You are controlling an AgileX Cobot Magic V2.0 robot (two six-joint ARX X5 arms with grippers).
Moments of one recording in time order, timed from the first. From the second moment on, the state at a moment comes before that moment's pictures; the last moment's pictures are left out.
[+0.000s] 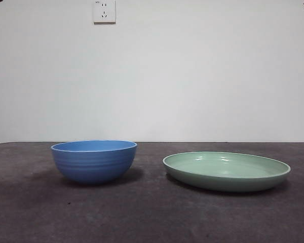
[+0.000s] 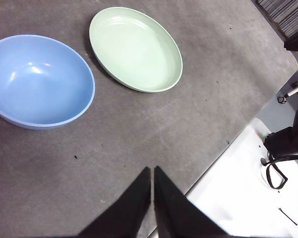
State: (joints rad) left arm -0.21 0.80 0.93 -0.95 0.70 0.07; right arm 0.17 0.80 0.94 -1.00 -0.68 -0.11
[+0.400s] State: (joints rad) left arm -0.21 0.80 0.93 -0.95 0.70 0.07; right arm 0.17 0.80 0.94 -1.00 -0.68 -0.10
